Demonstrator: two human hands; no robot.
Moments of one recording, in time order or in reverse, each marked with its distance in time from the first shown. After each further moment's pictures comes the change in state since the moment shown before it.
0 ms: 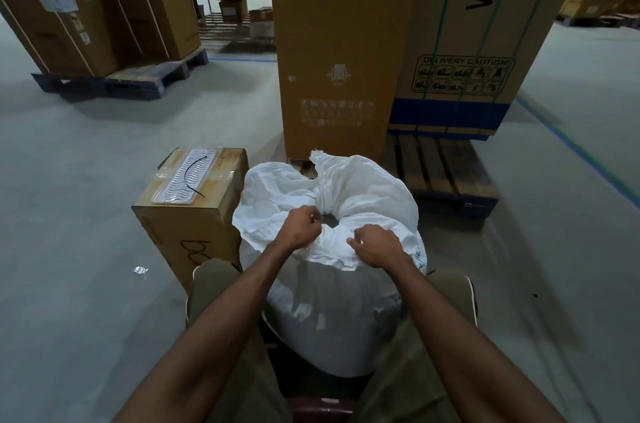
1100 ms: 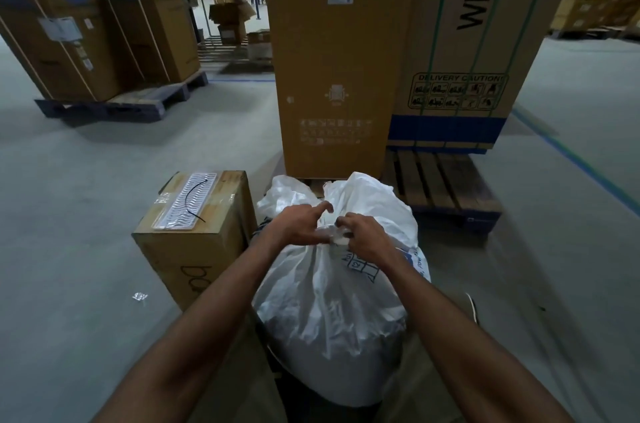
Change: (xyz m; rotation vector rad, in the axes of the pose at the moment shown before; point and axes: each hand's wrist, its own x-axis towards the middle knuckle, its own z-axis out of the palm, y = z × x) left_hand 0.046 0.020 -0.055 0.558 -0.199 0.367; right_hand 0.029 -0.038 -0.049 0.090 0.224 -0.263
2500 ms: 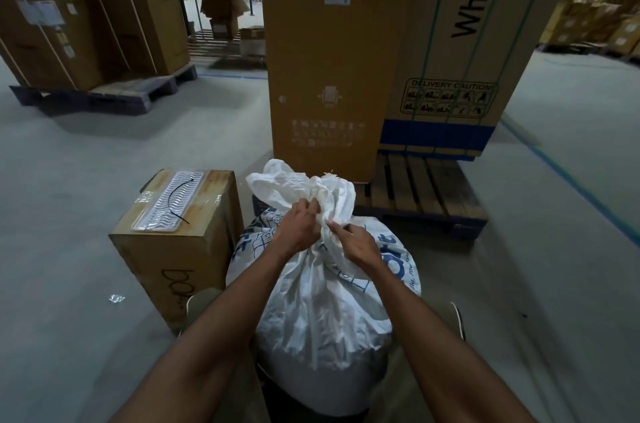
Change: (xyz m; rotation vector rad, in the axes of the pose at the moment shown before) left_hand 0.037 0.004 0.045 -0.197 0.317 -0.161; right_hand 0.008 -0.003 0.011 0.537 -0.090 0.649
